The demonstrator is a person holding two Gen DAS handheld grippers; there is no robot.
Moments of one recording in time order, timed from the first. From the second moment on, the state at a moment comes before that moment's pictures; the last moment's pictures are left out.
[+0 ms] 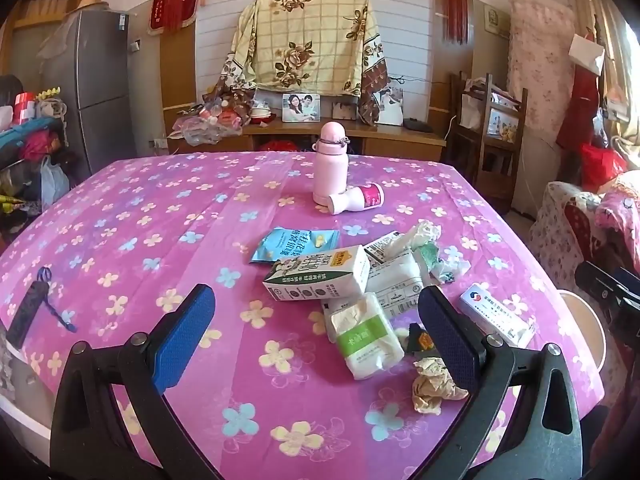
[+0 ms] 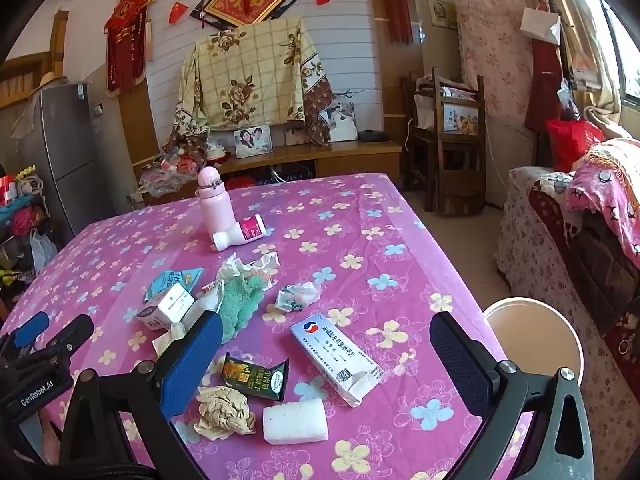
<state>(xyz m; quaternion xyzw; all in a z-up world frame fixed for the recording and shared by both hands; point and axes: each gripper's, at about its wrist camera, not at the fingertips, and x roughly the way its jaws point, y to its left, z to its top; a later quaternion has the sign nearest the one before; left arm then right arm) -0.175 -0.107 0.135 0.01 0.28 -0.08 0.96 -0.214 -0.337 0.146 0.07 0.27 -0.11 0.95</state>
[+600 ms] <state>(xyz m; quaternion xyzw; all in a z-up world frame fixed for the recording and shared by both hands) -0.178 -0.114 0.131 0.01 0.28 -0.09 0.96 -0.211 -0.336 0.143 0.06 0.28 -0.12 0.95</state>
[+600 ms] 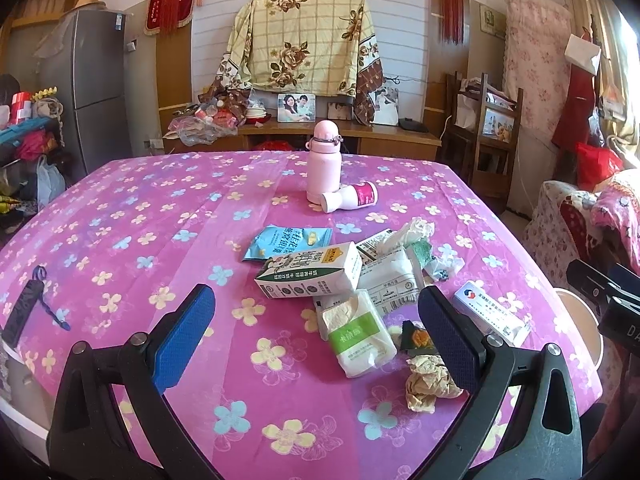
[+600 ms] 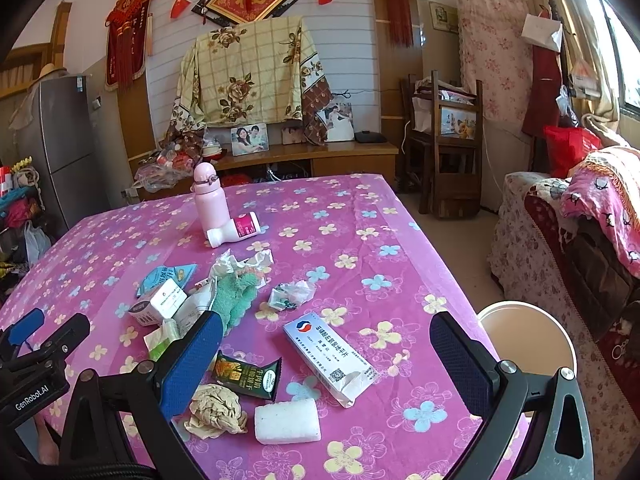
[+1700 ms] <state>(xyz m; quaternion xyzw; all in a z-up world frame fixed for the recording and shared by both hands) -0.181 -0.117 0.126 0.00 0.28 -0.09 0.96 -0.213 -0.344 0.136 0.10 0.30 -0.12 0.94</state>
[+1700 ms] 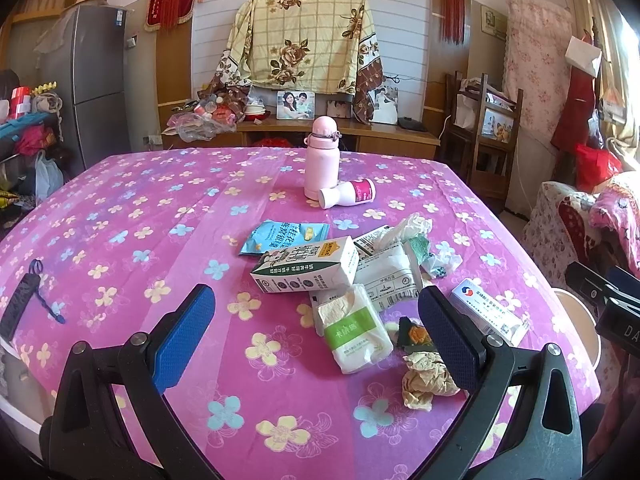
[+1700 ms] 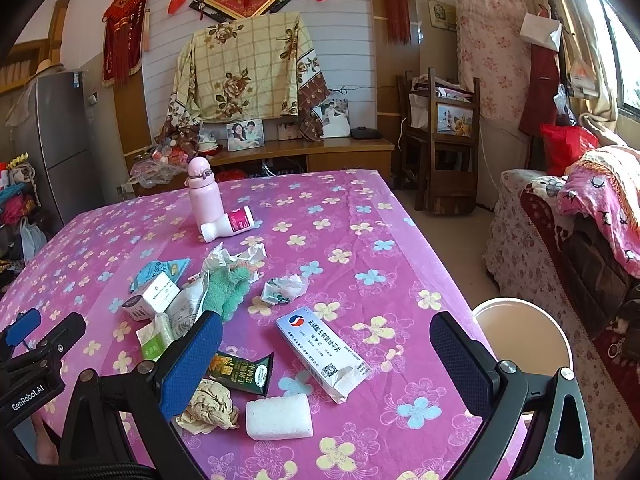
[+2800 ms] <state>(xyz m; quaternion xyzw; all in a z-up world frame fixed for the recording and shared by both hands) -0.177 -0.114 0.123 0.00 0.29 -0.09 0.95 -0.212 -0.344 0.138 0.11 0.32 -0.11 0.94</state>
